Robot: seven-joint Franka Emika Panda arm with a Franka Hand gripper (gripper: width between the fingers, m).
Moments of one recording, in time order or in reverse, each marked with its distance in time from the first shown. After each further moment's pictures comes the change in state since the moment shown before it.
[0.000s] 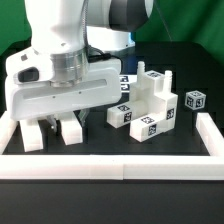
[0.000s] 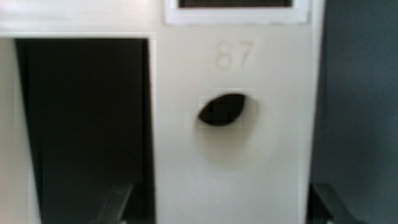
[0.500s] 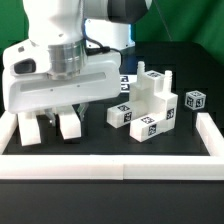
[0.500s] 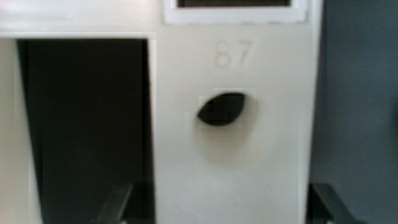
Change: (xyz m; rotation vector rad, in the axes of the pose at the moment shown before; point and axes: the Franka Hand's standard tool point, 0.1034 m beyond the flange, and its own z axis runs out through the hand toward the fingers) arm 0.005 0.000 -0.026 0.009 0.015 0.022
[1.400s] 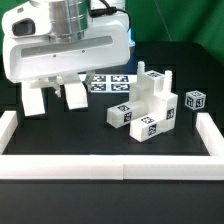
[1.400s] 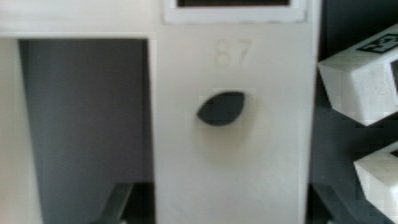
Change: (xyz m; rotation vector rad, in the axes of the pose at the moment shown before) arm 0.003 -0.014 -0.049 0.048 -0.005 0.095
